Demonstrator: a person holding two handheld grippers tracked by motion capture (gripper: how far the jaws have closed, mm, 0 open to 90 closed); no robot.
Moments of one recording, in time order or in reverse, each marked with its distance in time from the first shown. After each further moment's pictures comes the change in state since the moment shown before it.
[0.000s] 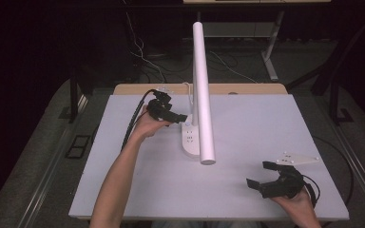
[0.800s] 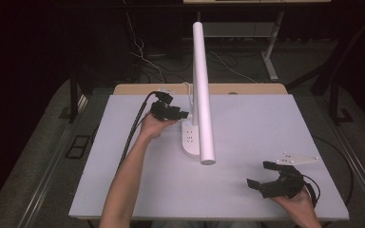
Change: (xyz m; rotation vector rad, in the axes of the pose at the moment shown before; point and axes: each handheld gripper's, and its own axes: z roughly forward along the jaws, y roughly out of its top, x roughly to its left) left arm 0.001 -0.004 0.023 -0.094 -0.009 -0.152; right arm -0.001 0.000 0.000 0.007 -0.001 -0.002
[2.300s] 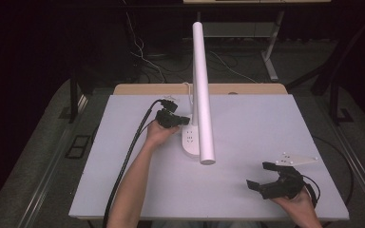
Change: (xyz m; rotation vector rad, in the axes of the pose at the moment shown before) left arm -0.002 -0.022 0.020 0.054 -0.080 -0.012; right arm 0.001 -0.001 0.000 0.014 0.006 -0.012
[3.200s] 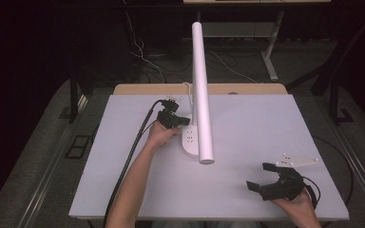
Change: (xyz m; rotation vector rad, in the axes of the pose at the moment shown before) left arm -0.008 0.003 0.004 0.012 0.042 -0.087; right arm 0.003 -0.001 -0.002 -0.007 0.001 -0.002
